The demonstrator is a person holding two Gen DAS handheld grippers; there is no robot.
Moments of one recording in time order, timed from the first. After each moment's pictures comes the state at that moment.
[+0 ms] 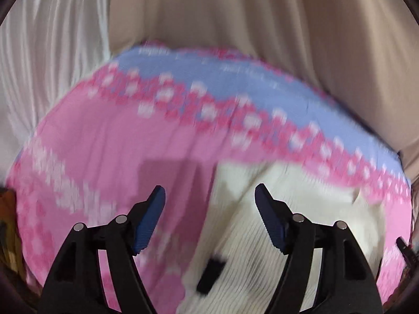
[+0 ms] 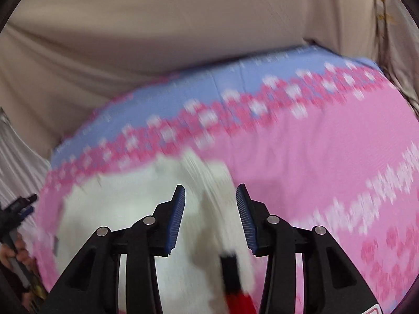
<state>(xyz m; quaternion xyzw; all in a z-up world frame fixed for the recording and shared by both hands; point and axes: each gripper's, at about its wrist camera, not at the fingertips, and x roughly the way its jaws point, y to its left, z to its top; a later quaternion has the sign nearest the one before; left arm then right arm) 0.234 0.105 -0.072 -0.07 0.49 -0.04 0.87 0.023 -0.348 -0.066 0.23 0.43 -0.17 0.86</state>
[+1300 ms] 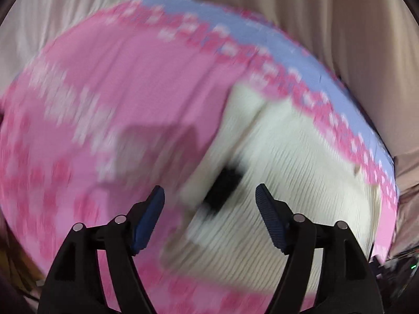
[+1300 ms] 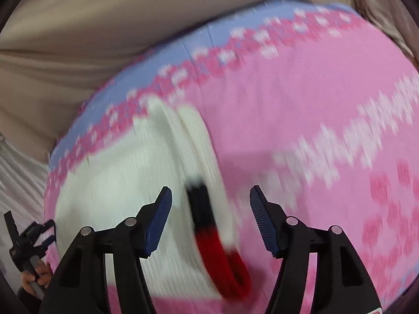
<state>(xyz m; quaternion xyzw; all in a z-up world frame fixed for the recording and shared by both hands) 0.165 0.135 -0.125 -0.16 0.56 -0.02 0.81 -0.027 -0.353 -0.102 0.32 0.47 -0.17 0.81</state>
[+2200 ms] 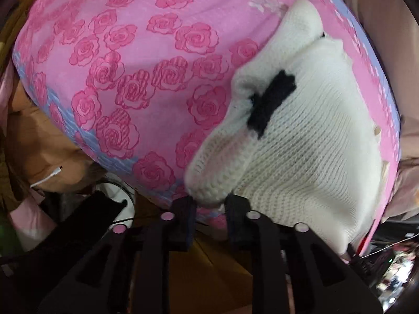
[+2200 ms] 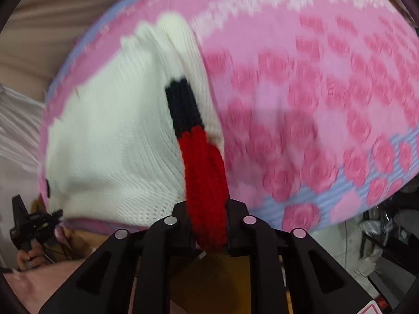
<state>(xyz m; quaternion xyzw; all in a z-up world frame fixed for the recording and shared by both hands) 0.017 0.176 -0.161 -0.17 0.69 -0.02 0.70 -0.183 -0.308 -0.144 0.32 0.60 -0.12 0.73</state>
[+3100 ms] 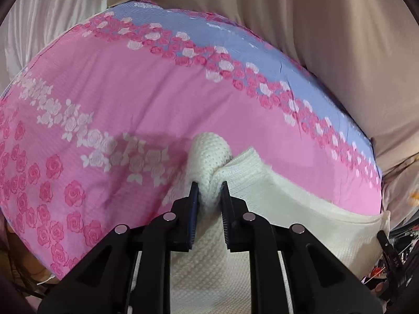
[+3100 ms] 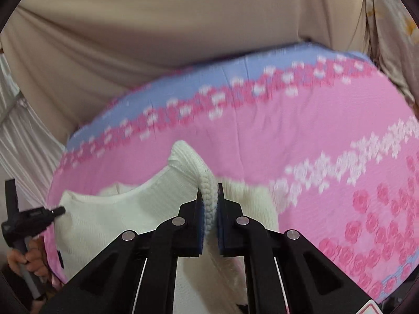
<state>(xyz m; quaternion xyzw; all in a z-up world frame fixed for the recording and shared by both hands) 0.163 0.084 -0.075 -0.14 0.54 -0.09 0.82 -0.045 -0.317 -0.025 0.23 0.40 -0.14 0.88</state>
